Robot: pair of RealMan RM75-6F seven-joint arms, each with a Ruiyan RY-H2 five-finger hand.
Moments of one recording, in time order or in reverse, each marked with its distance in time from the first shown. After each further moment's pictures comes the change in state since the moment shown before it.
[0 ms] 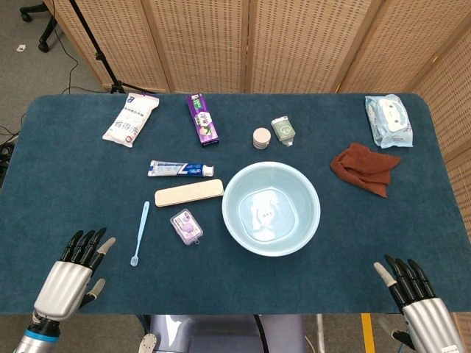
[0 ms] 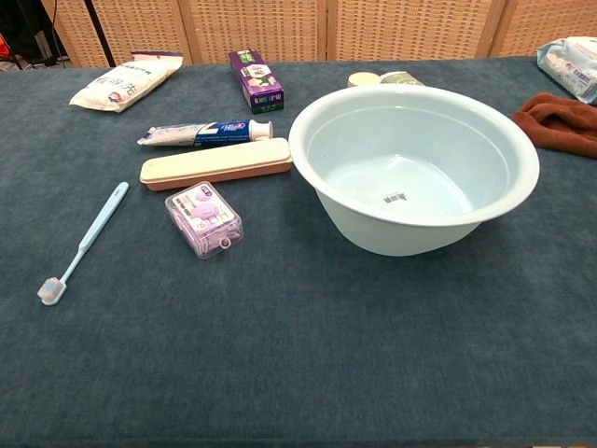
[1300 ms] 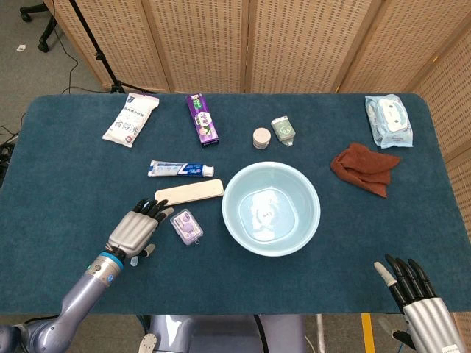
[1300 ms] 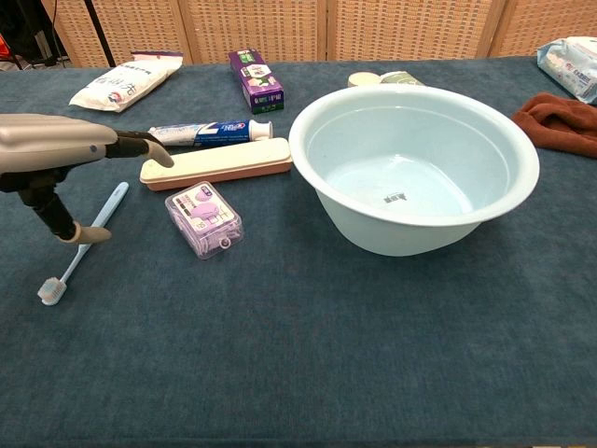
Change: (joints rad) left arm -0.590 -0.109 -0.247 -0.043 -0.898 -0.481 0.306; right arm 0.002 0.003 0.003 0.000 0.005 0.002 0.018
